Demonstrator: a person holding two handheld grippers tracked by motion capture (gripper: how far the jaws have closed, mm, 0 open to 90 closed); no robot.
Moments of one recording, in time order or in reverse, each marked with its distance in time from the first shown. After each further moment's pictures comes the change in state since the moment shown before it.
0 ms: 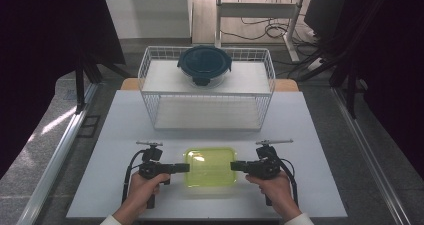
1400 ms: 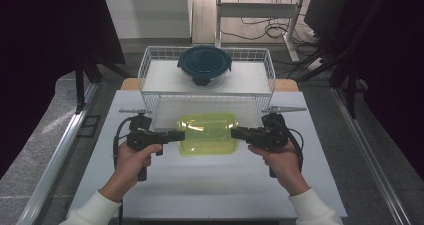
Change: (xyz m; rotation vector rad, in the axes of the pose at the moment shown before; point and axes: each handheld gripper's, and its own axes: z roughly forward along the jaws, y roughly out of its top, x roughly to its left) left arm -0.056 0.075 -0.058 -0.138 0.001 0.148; right arm 0.056 0.080 -0.052 -0.166 -0.005 -0.208
